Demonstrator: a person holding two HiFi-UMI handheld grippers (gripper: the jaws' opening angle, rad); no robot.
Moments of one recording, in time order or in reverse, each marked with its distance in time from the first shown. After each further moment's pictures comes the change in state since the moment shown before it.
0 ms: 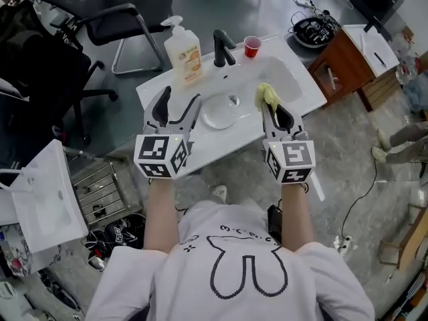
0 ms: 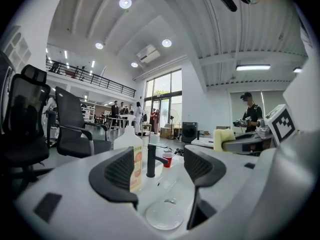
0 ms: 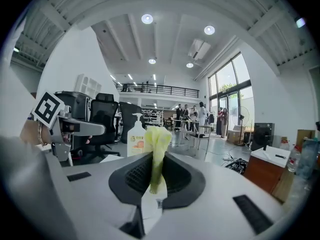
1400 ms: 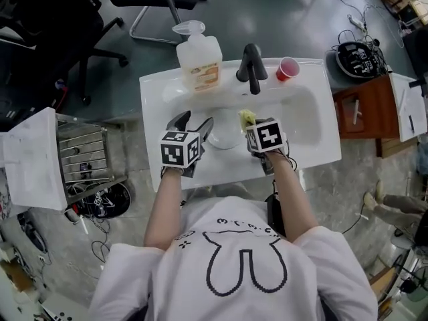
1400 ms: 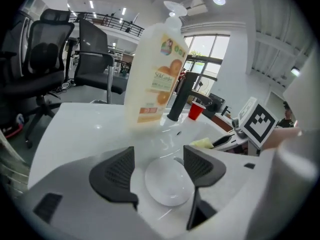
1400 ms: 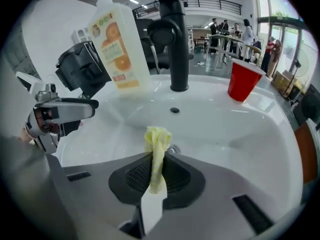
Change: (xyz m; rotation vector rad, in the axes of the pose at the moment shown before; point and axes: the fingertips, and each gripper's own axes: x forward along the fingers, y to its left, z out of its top) left arm 0.101 0.049 -0.216 -0.387 0.531 0.202; right arm 0.187 0.006 -0.231 -0.003 0.922 0.429
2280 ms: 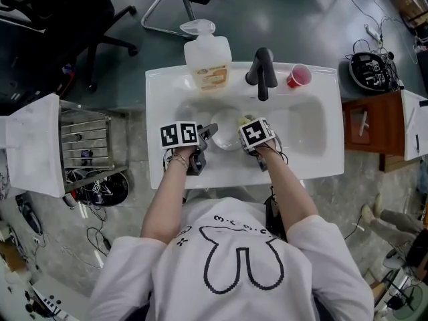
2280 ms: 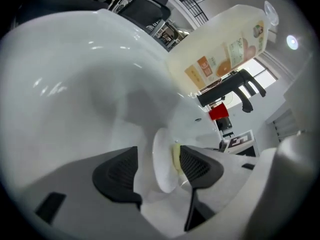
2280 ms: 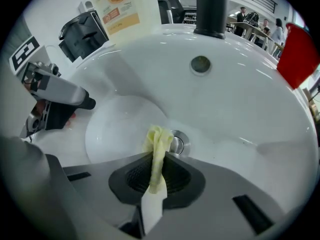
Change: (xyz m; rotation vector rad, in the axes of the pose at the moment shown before) left arm 0.046 0.018 -0.076 -0.575 0.243 -0.087; right arm 0.089 -0.002 -0.042 -0.175 0.252 0.033
